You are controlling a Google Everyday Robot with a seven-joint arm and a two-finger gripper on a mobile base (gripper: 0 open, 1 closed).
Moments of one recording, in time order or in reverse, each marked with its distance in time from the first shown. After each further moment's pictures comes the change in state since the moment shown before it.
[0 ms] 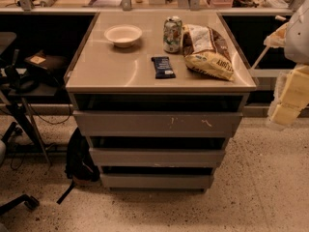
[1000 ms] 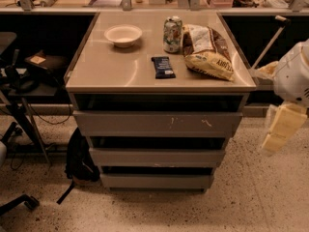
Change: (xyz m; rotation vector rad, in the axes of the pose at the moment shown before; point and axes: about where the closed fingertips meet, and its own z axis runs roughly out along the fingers) arm 0.017 0.019 0.062 -0.055 -0.068 -0.006
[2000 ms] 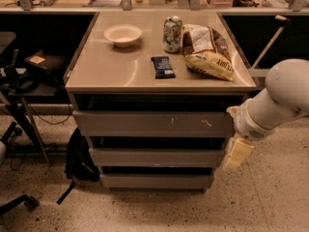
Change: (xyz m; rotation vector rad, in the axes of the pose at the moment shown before) arm 0.042 -0.013 0.176 -0.038 -0.021 0.037
